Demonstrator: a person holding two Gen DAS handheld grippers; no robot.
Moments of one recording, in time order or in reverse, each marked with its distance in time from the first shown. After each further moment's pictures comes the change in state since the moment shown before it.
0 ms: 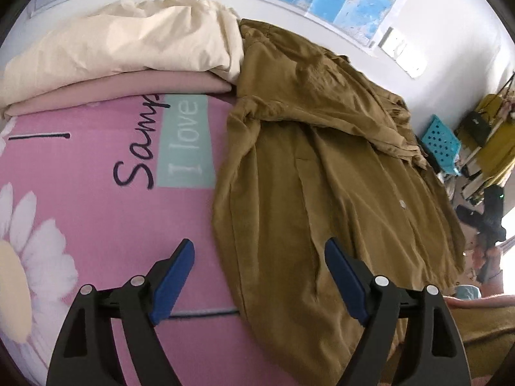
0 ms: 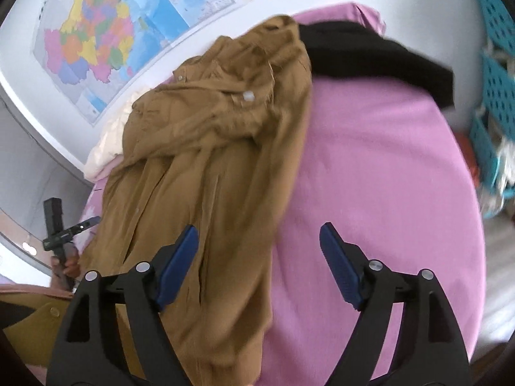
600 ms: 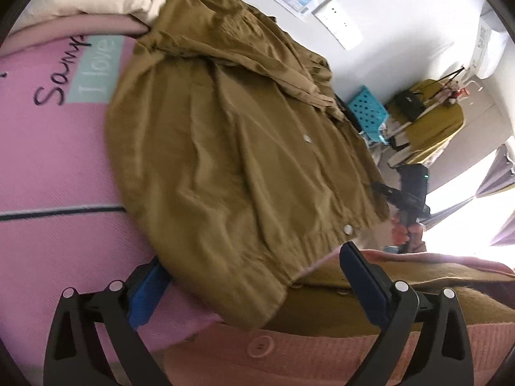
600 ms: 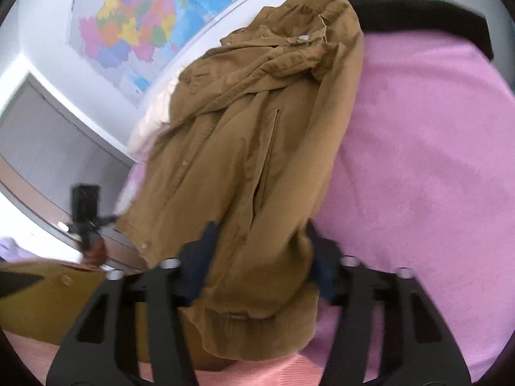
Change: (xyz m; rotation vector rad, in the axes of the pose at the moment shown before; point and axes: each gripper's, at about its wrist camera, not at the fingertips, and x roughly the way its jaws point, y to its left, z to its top) left arm -0.004 -0.036 -0.047 -0.005 0.153 -0.360; right arm 0.016 0.017 -0.039 -0.028 0.050 0.246
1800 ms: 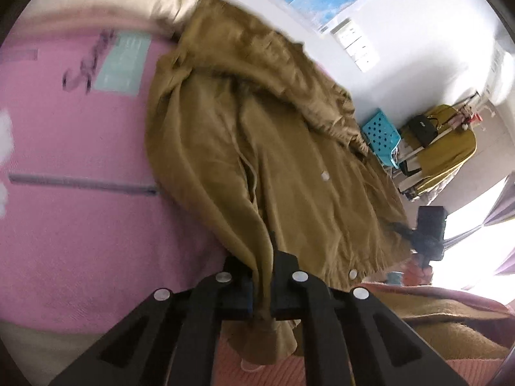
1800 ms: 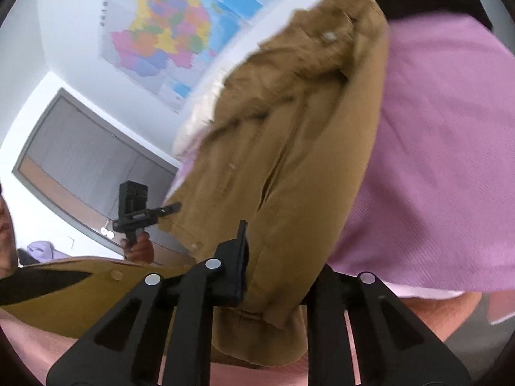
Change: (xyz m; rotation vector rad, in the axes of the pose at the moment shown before) left arm -0.012 -0.003 0.002 -0.052 -0.105 0.070; right arm -0.036 0.031 -0.021 0.000 -0.067 0.185
